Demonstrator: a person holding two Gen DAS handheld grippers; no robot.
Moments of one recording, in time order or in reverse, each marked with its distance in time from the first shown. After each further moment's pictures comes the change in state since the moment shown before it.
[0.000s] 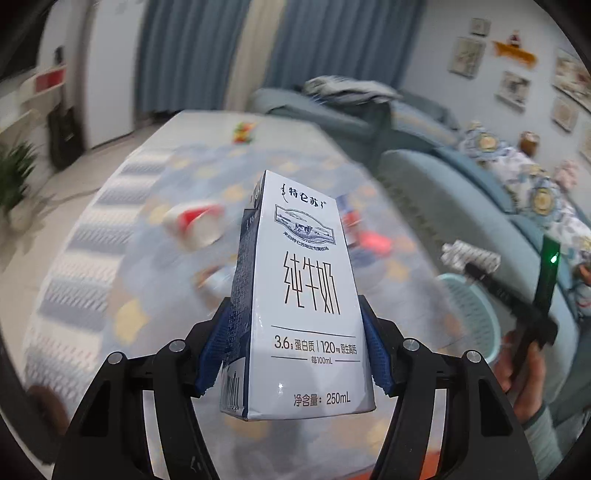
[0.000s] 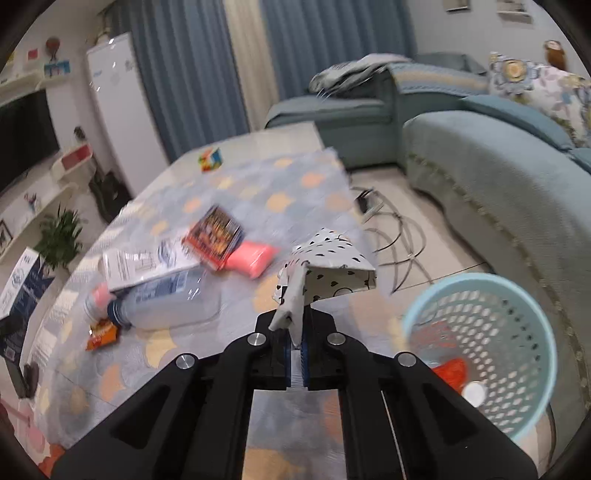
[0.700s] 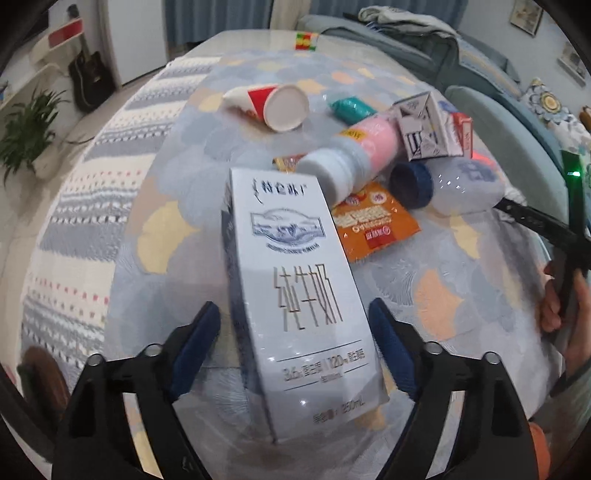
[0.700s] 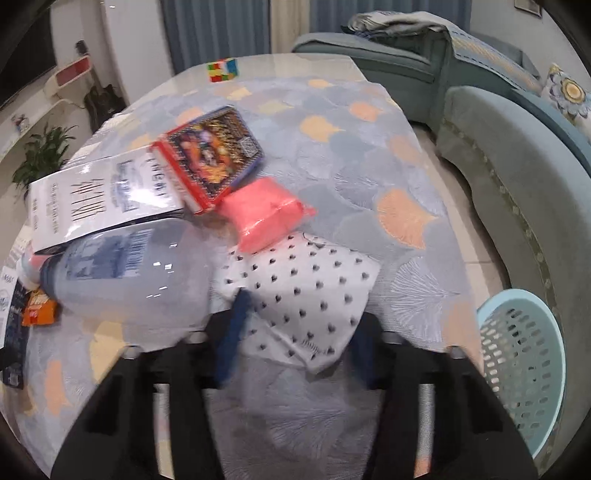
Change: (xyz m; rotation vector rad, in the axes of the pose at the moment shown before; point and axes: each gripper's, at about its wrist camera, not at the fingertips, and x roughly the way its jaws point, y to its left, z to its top) left arm 0.082 0.089 -0.059 -0.090 0.322 0.207; right arm 0.141 0.066 -0.009 -0.213 0.295 -0.025
